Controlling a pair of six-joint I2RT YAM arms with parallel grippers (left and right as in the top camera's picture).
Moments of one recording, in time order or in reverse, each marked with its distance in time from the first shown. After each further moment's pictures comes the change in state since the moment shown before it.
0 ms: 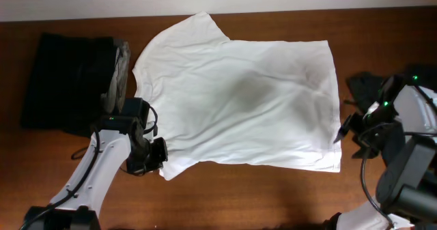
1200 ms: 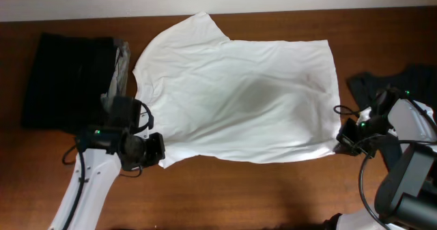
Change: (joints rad) left arm 0.000 -0.191 0.033 -0.001 0.023 0.000; right arm -0.003 -0.072 -0.149 0.201 -0.098 -0.104
